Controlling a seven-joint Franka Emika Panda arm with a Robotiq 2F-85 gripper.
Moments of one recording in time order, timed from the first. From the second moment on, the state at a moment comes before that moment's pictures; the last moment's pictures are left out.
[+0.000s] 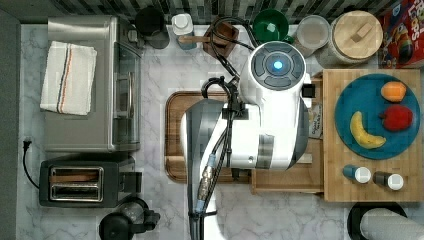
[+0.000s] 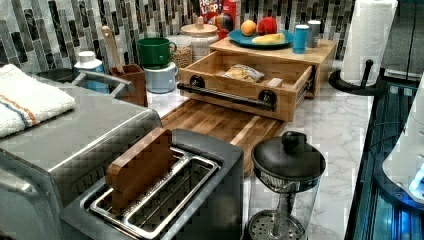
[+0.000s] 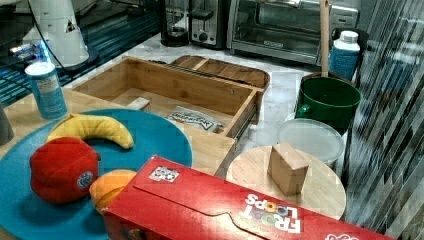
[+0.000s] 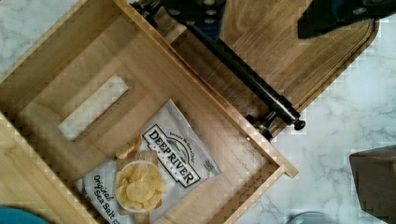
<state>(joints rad) -0.04 0.05 -0.03 -1.85 -0.03 0.26 -0.07</state>
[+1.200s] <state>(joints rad) -0.05 0.01 0.00 -1.97 0.01 0.29 -0.41</state>
